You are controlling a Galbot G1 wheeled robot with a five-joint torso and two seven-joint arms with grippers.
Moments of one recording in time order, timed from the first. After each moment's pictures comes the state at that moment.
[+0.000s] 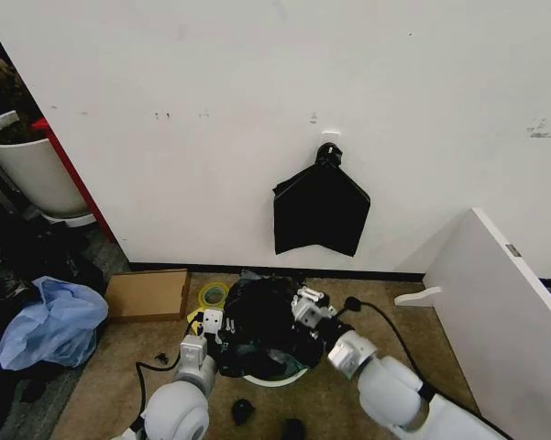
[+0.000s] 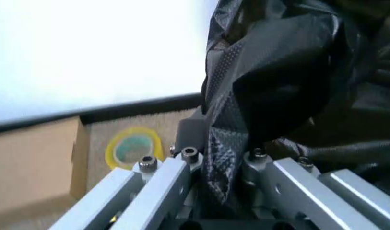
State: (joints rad) left arm 1.37 -1.01 -0.05 -2.02 -0.37 0.20 -0.39; right arm -1.07 0.93 -0.15 1.99 -0.10 -0.15 0.14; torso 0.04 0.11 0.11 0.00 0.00
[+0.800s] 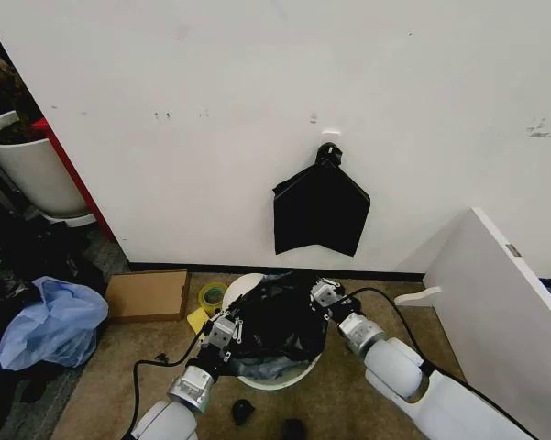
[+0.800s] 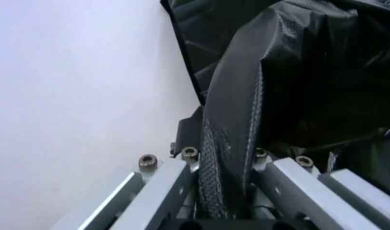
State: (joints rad) left arm 1.42 -0.99 -0.08 -1.93 0.00 -0.19 -0.26; right arm -1.03 0.90 -0.11 1.86 0.09 -0.16 0.15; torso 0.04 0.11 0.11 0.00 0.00
